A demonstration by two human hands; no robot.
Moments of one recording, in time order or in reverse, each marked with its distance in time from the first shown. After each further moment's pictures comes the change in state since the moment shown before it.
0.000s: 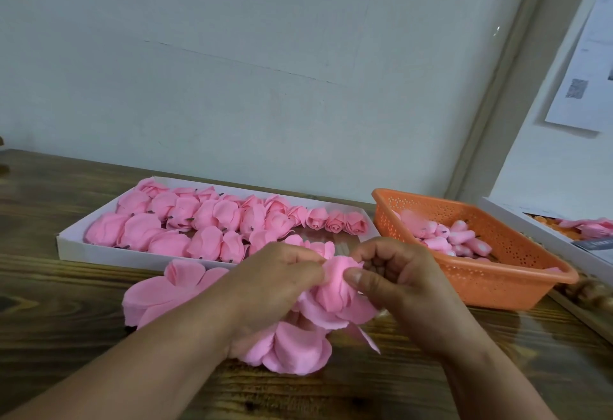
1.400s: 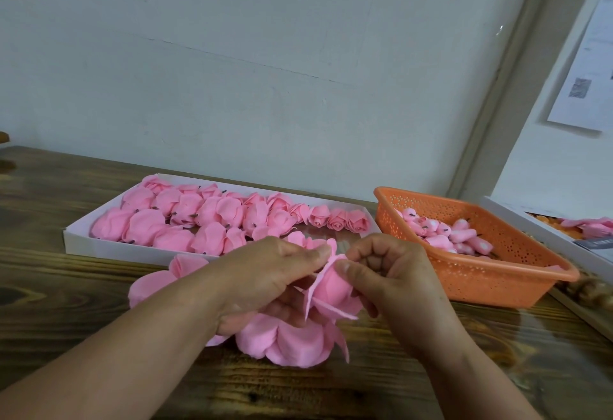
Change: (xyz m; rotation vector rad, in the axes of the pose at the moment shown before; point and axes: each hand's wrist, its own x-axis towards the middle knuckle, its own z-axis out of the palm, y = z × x) left_hand 0.004 -0.006 -0.014 -0.116 -0.097 -0.078; right_hand 0.000 -0.009 0.023 0.070 0.165 0.074
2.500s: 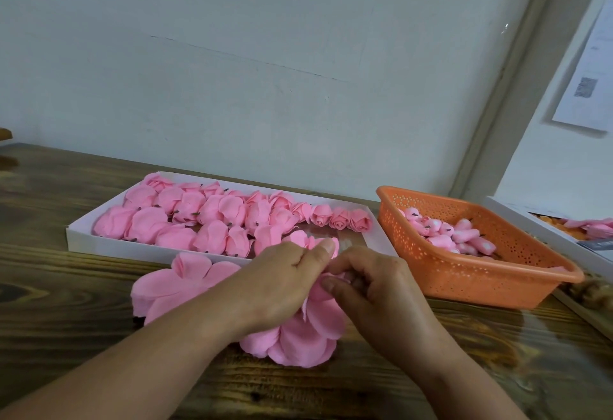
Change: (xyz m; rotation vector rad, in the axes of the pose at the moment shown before) left_hand 0.006 -0.003 0.012 0.563 0.250 0.216; right_hand -0.002 0.009 0.006 -0.542 -0.083 -0.256
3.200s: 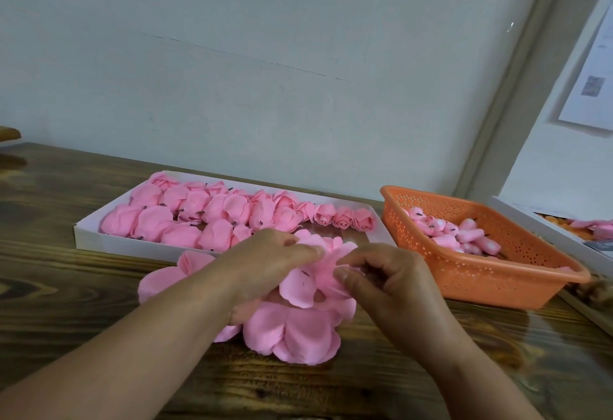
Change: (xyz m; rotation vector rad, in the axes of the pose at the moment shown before) left_hand 0.008 -0.012 -0.013 -0.514 -0.050 -0.275; right_hand 0.000 0.005 -0.005 0.109 0.036 0.028
